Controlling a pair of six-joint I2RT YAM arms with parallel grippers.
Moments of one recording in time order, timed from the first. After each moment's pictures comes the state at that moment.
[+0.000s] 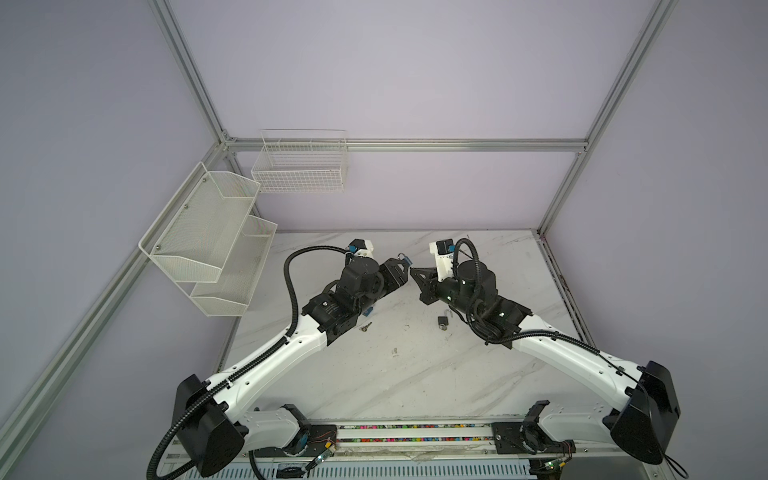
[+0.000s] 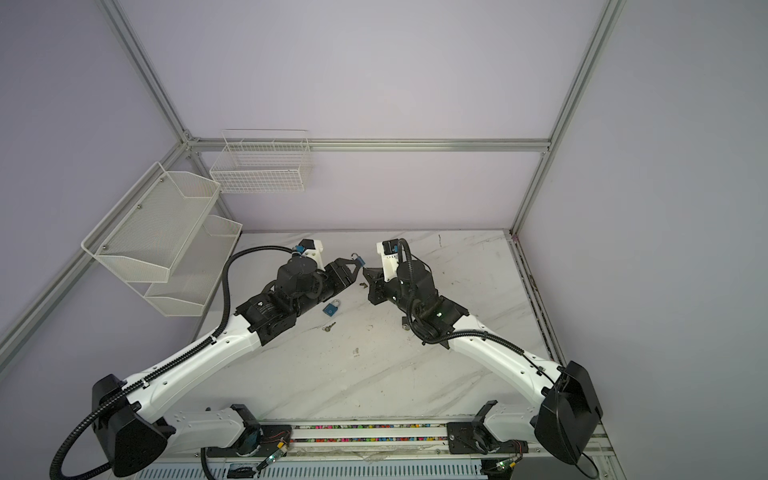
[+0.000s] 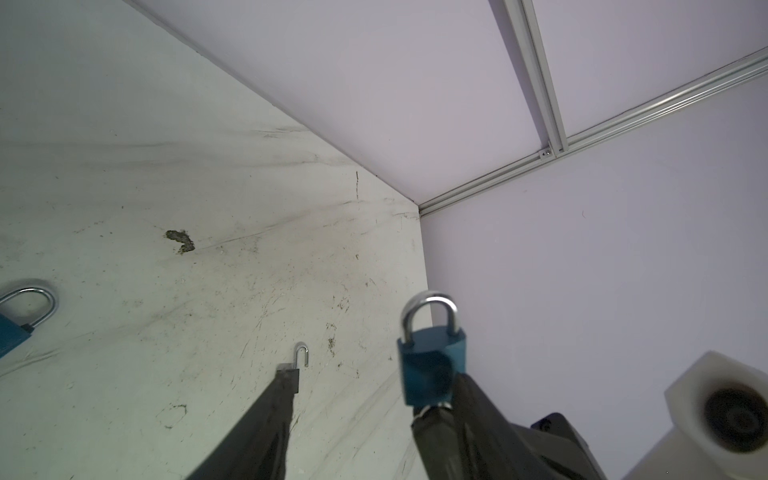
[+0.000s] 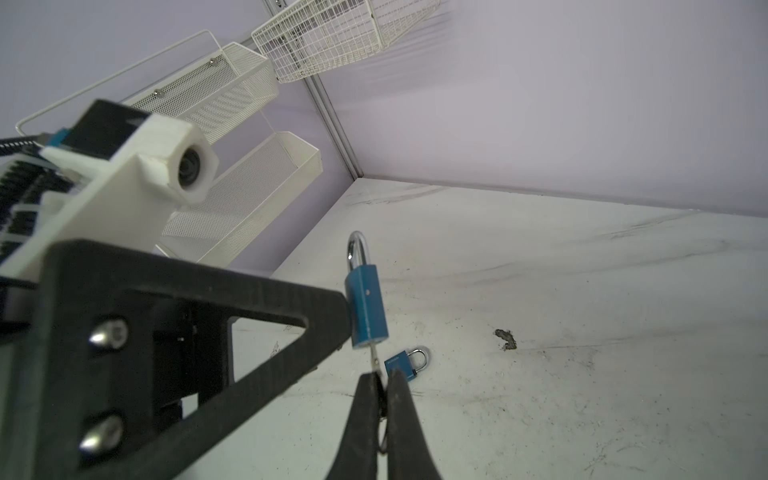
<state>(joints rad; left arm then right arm) -0.70 1.28 1.16 -0.22 -0.12 -1.01 0.78 1.31 1.04 0.03 -0.02 0.38</state>
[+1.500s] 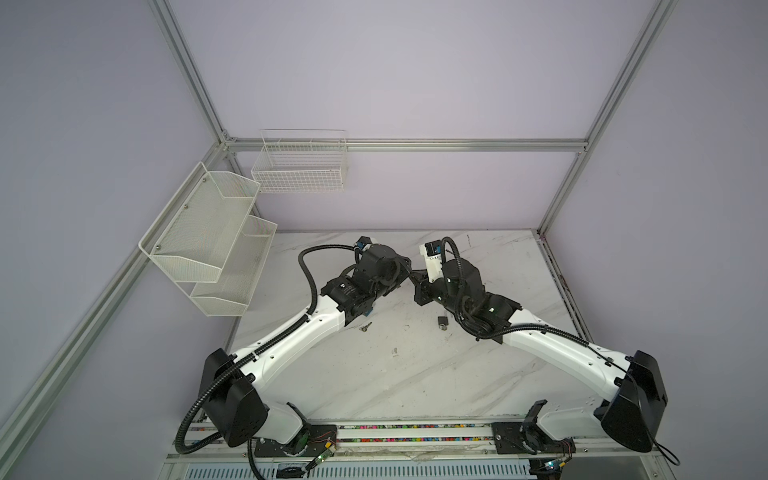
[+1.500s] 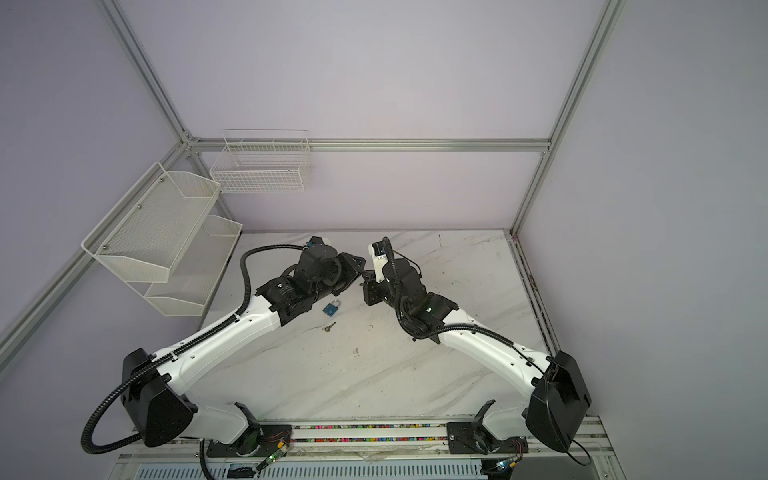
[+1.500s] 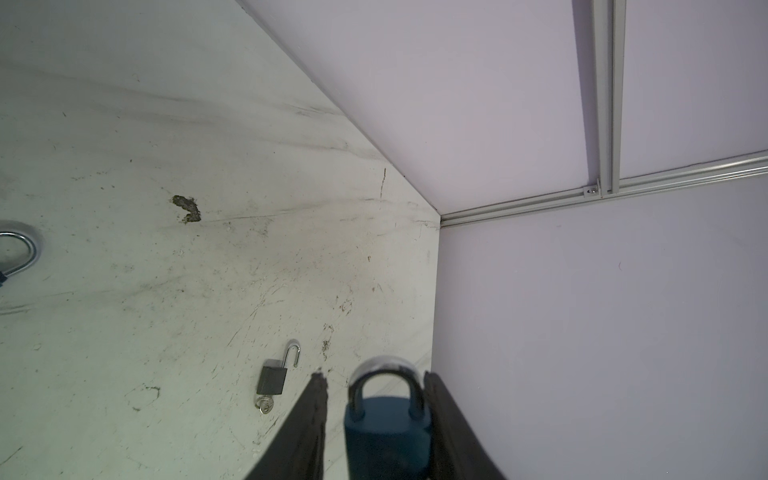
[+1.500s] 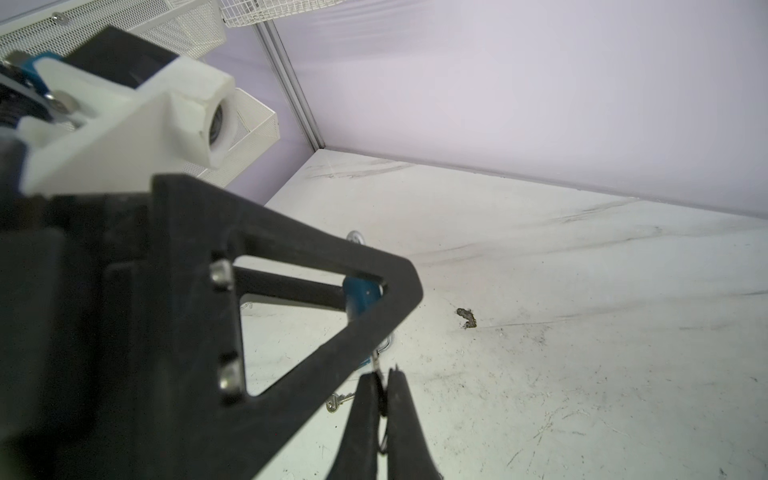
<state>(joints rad) -0.70 1.45 1.31 -0.34 -0.17 -1.20 0.82 1.38 1.12 -0.09 0.11 0.32</state>
